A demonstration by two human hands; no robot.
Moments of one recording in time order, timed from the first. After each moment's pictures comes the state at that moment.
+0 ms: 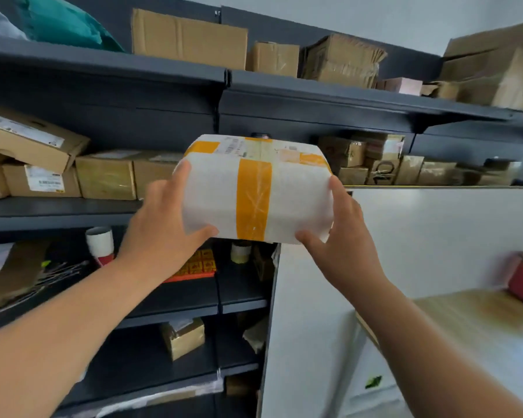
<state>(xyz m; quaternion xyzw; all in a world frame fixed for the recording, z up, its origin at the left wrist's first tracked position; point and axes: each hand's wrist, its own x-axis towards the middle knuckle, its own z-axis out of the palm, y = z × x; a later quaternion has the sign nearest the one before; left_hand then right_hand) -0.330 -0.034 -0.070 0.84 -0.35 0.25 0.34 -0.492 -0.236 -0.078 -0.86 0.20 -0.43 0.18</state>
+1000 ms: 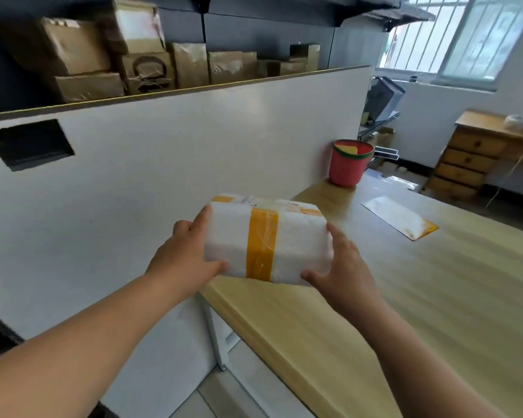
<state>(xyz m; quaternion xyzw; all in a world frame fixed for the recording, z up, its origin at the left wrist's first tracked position) -0.518 -0.489 -0.234 0.78 -0.59 -0.08 0.22 -0.775 -0.550 -0.259 -0.74 0.56 -0.30 0.22</state>
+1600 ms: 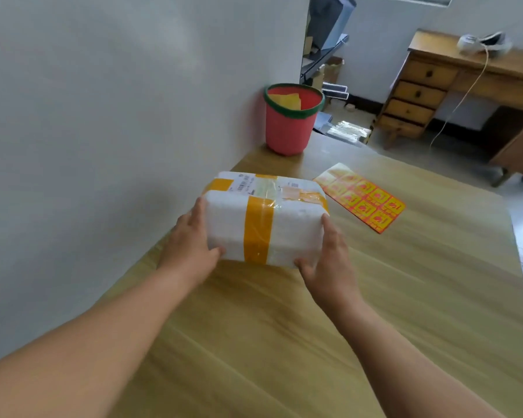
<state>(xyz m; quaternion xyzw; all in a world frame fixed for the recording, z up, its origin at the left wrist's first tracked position) -0.621 -0.839 -0.364 0.74 -0.62 -0.16 0.20 -0.860 -0.829 -0.390 -0.66 0.66 -0.31 0.18</state>
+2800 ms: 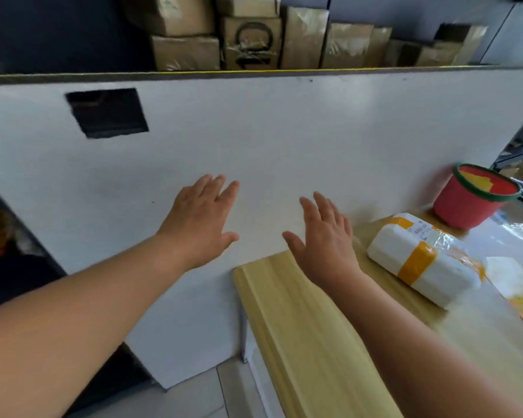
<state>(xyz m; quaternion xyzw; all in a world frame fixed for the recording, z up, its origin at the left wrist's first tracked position) -0.428 -0.541 -0.224 0.82 -0.56 0.10 0.05 -0.606 -0.669 -0.249 -0.91 0.37 -0.17 0.09</state>
